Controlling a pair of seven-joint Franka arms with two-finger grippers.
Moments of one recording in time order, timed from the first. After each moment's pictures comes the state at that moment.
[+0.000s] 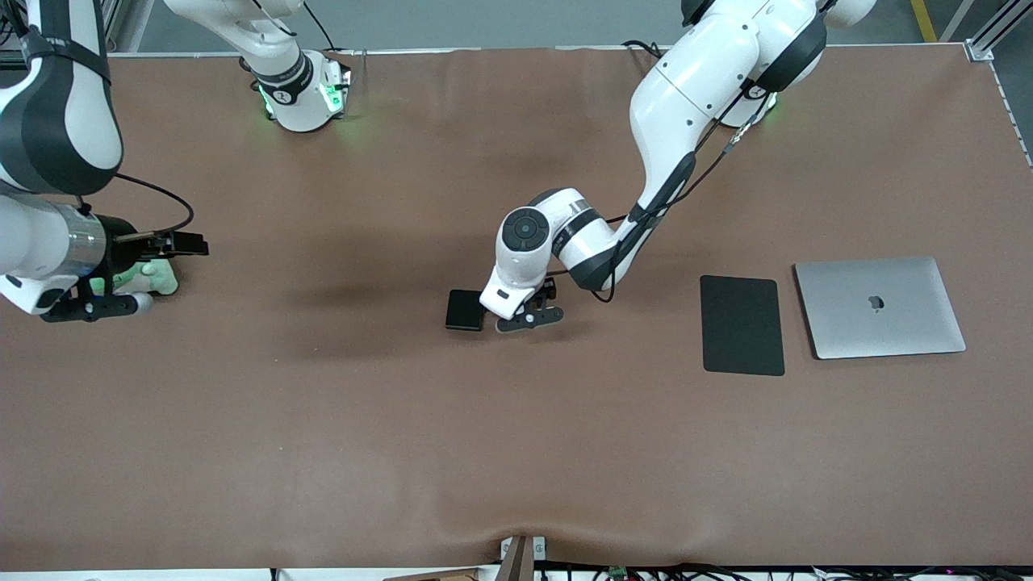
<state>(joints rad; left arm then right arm) -0.59 0.92 -0.28 -1.39 0.26 2.35 -1.15 0.03 0.25 -0.02 -1.54 0.06 1.44 -0.07</state>
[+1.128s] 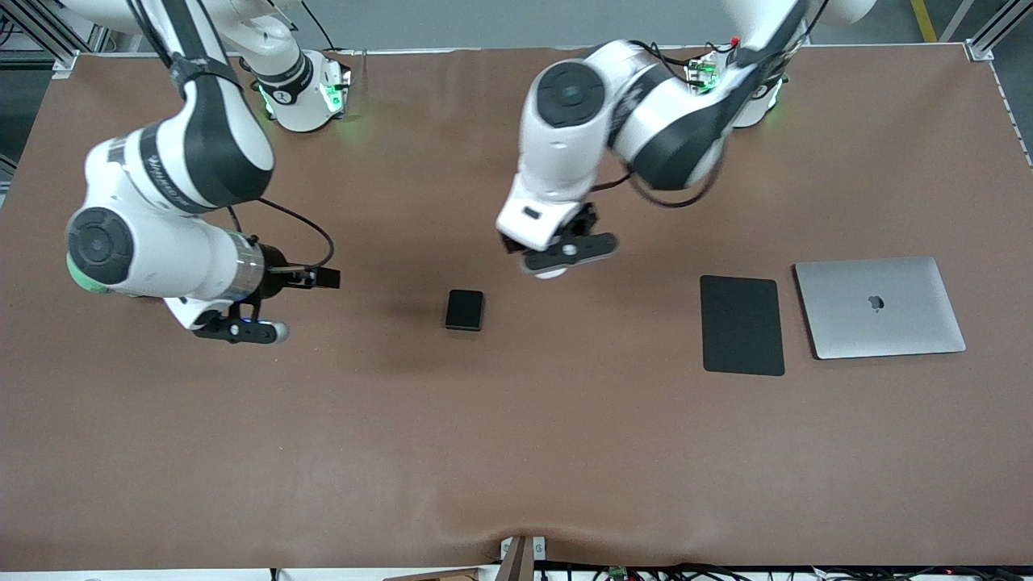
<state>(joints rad) -0.45 0.43 -0.30 -1.33 0.05 1.75 -0.97 0.28 0.35 -0.02 -1.54 0.22 1.69 0.33</state>
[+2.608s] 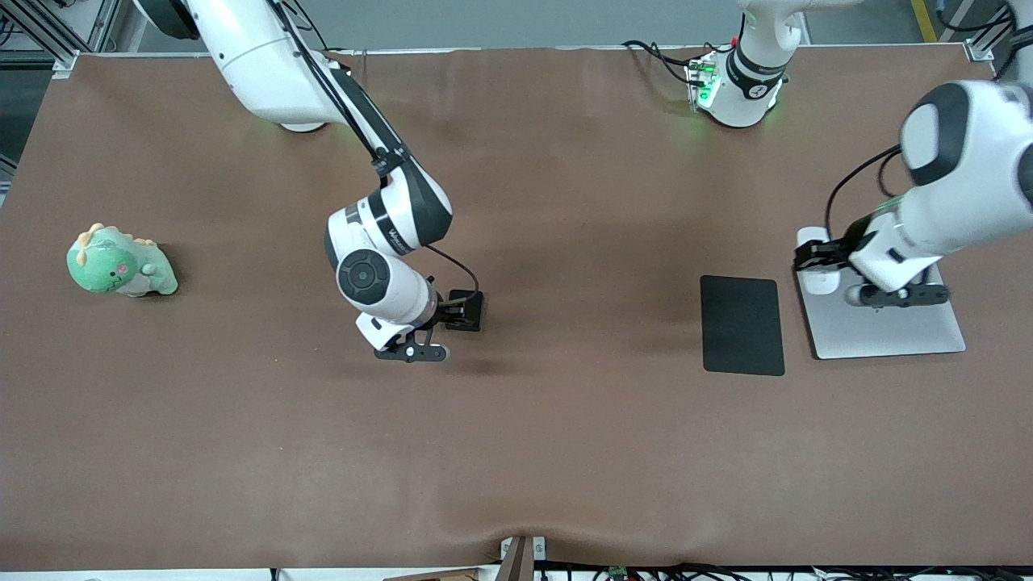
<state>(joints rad) 0.02 0.09 -0.10 -2.01 -0.08 1.99 -0.04 0.55 0.67 -0.02 -1.58 0.23 2.22 0.47</state>
